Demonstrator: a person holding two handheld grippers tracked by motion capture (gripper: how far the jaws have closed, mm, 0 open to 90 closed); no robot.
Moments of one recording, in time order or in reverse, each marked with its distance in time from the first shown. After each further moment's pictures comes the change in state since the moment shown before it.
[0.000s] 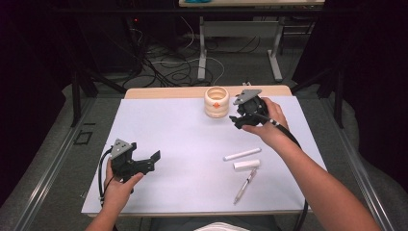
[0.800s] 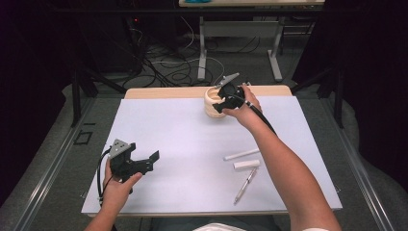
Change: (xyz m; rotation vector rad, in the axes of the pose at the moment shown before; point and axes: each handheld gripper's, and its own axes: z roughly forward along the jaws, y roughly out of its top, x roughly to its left) left arm 0.004 -0.001 -0.001 0.006 -0.005 -0.017; right arm -0.019 0.038 0.087 0.016 0.092 0.095
